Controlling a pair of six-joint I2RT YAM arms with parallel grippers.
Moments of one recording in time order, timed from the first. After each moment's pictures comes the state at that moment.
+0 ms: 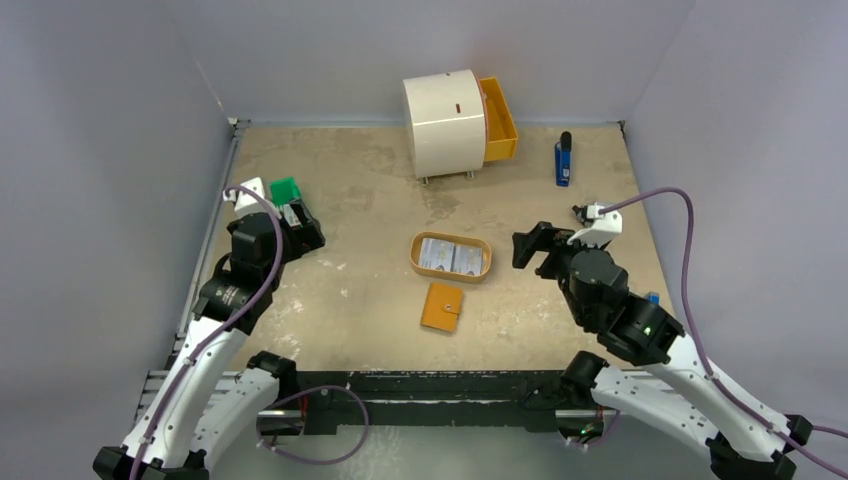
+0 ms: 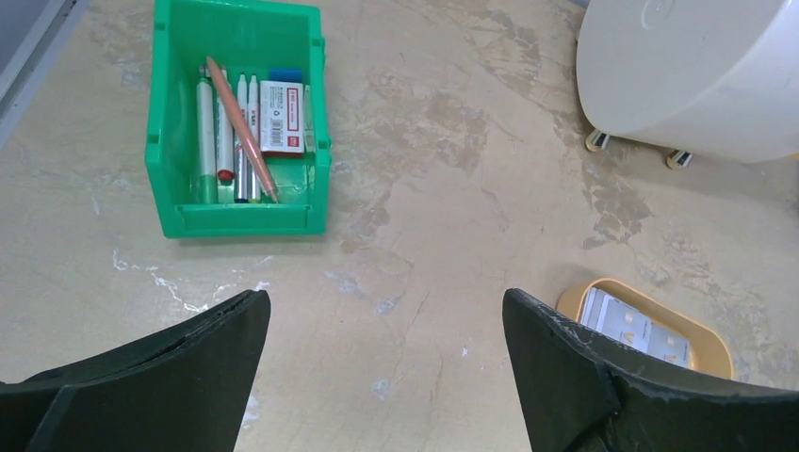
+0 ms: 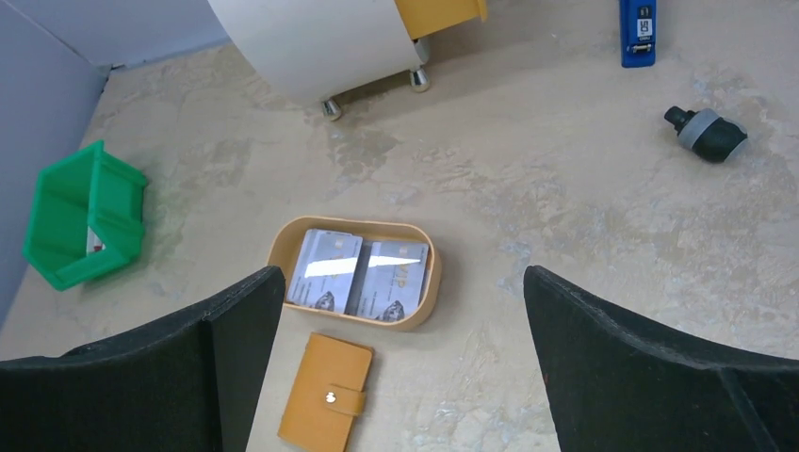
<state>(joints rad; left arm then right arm) -0.31 0.72 0.82 -0.54 -0.37 -0.50 0.84 0.60 0.82 -0.54 0.71 0.54</state>
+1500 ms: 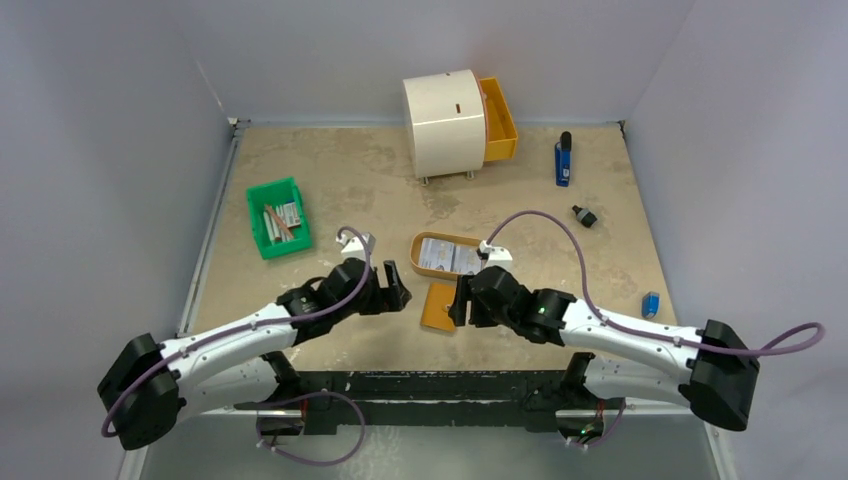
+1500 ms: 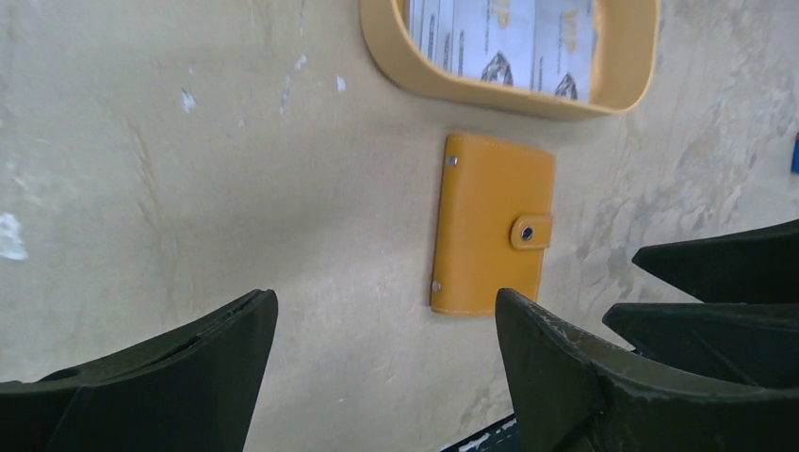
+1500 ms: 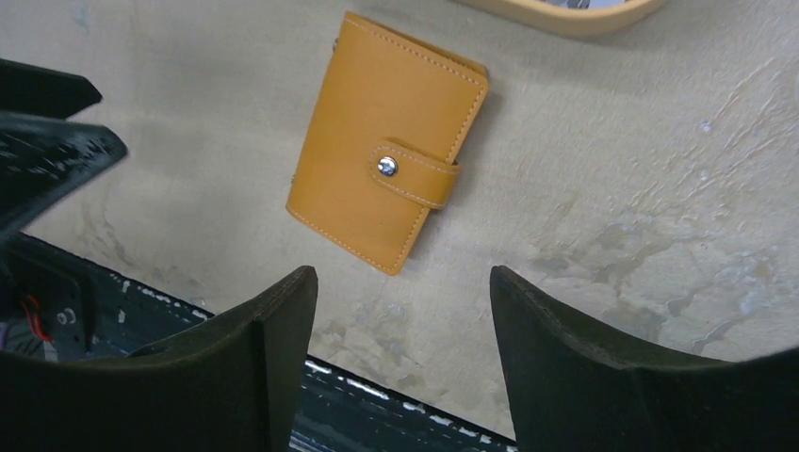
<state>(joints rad) -0.85 0.98 0.51 -0.21 -0.20 -0.84 1.02 1.05 0.60 -0.40 0.27 0.87</state>
